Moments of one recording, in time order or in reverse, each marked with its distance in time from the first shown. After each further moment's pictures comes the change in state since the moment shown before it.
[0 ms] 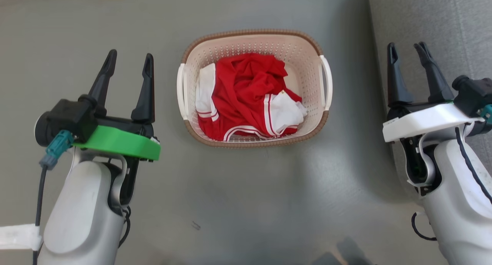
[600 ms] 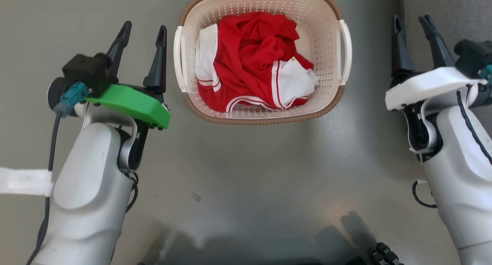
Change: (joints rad) left arm -0.201 -0.038 -0.047 0.209 -0.025 -0.028 0.046; right arm -0.179 0.000 0.001 0.185 0.000 -0.006 0.034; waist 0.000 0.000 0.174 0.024
